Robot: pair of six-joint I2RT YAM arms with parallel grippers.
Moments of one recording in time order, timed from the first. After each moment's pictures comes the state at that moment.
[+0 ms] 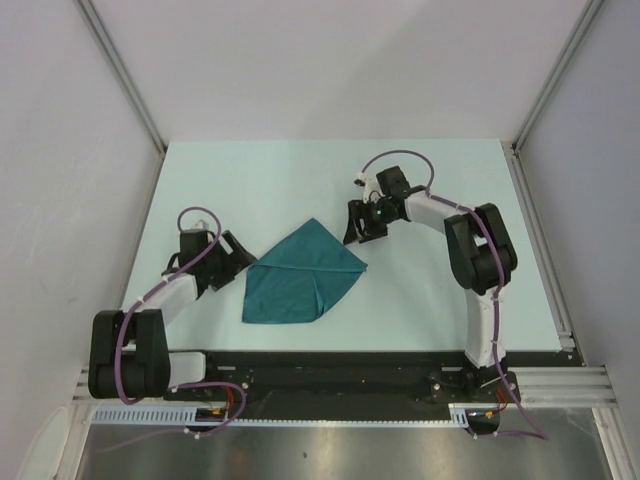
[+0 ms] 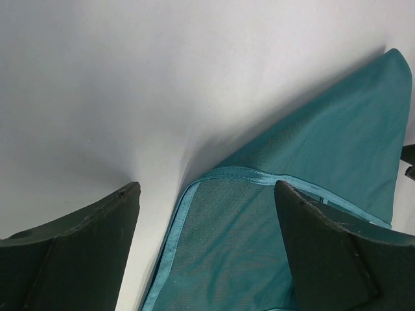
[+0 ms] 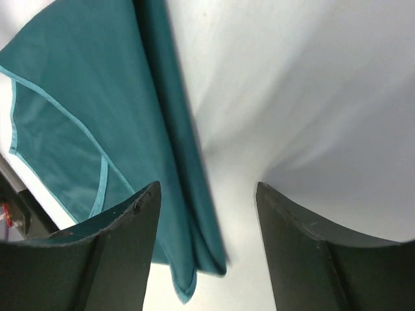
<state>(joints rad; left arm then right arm) 0.03 1.27 0.50 -0.07 0.22 -0.65 0.40 2.07 1.45 -0.40 -0.57 0.16</state>
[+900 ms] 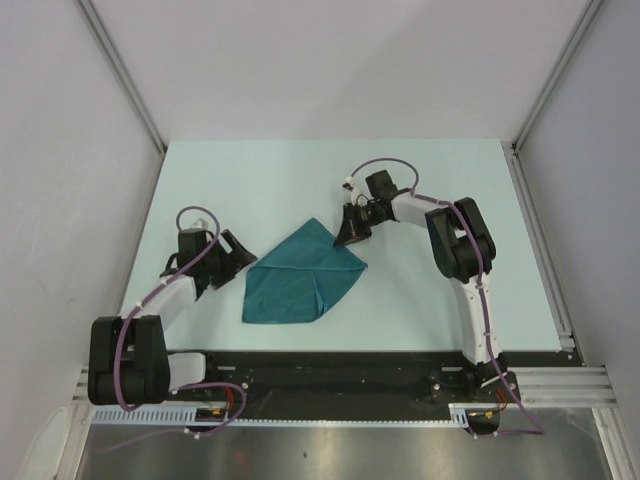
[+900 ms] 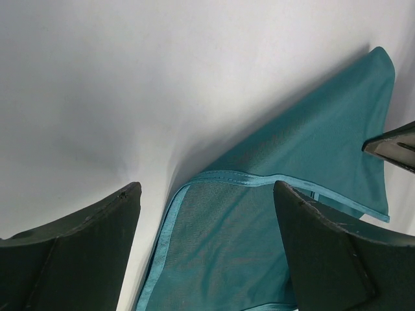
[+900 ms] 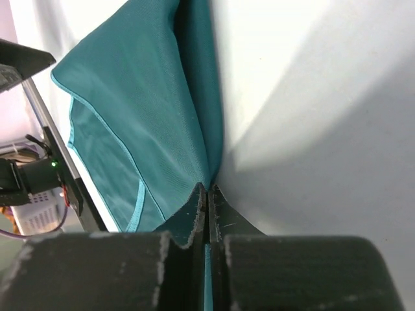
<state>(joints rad) 0.03 1.24 0.50 -0.08 0.24 -0.64 0.42 2.28 1.58 -0.34 -0.80 0.25</state>
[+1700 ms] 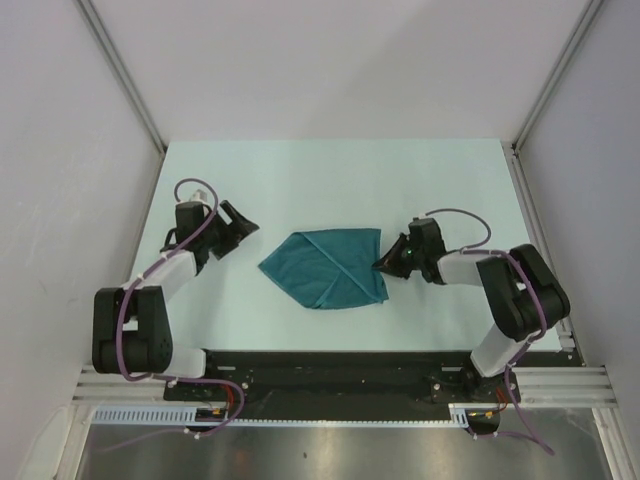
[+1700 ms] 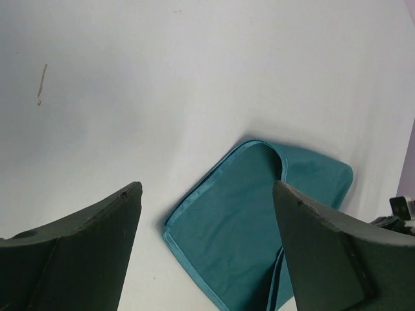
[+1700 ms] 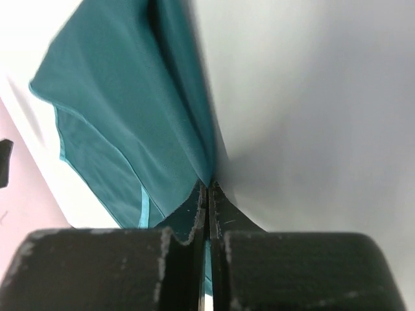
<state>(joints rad) 0.04 1.40 0.70 0.02 0.31 -0.67 0.34 1.69 0.69 0.19 -0.32 0.91</state>
